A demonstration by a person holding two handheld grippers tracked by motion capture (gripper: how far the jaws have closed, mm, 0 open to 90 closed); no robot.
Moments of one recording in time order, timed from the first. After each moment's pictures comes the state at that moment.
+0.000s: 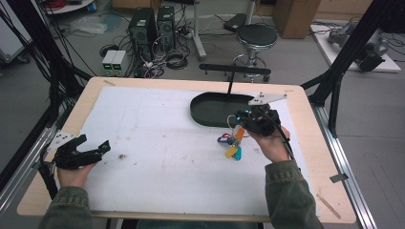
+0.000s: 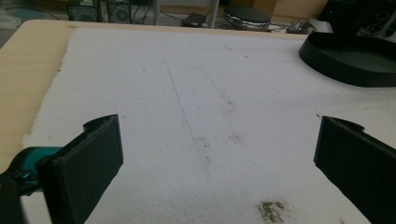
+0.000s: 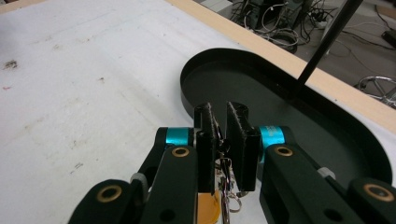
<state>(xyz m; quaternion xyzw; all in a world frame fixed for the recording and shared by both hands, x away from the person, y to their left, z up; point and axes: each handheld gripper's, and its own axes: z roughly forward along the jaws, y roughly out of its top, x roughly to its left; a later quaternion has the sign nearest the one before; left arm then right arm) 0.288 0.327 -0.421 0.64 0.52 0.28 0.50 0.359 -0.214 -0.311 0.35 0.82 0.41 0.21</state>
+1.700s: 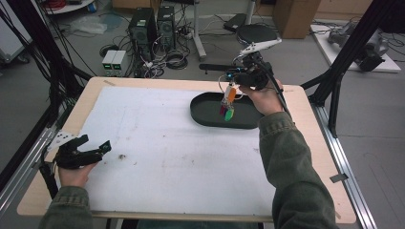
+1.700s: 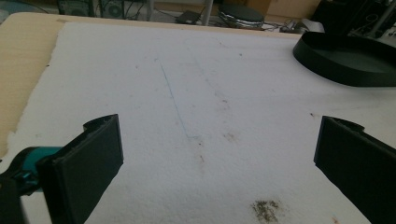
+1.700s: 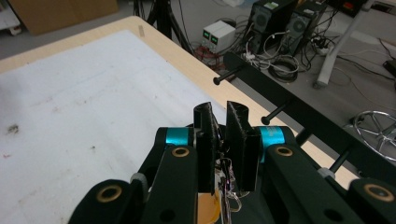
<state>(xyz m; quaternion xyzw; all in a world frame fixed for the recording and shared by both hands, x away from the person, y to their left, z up) 0.291 0.327 -0.424 0.64 0.52 0.26 0.51 0.437 -0.185 -0.224 0.32 0.82 0.43 0.21</state>
